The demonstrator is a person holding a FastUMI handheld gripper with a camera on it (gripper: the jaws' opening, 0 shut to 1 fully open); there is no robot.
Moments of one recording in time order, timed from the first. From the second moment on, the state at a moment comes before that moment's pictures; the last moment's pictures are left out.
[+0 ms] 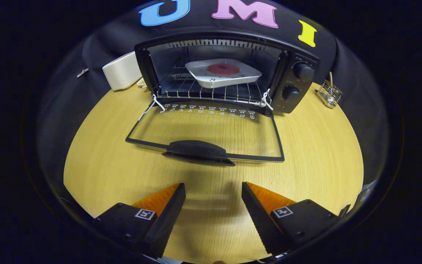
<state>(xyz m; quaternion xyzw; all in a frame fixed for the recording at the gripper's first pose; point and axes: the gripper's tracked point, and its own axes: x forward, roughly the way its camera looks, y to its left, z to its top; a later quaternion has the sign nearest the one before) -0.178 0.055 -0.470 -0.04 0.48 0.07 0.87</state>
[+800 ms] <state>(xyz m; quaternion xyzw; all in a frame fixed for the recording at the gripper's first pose) -0.139 0.069 -0.450 -0.02 0.42 0.05 0.90</state>
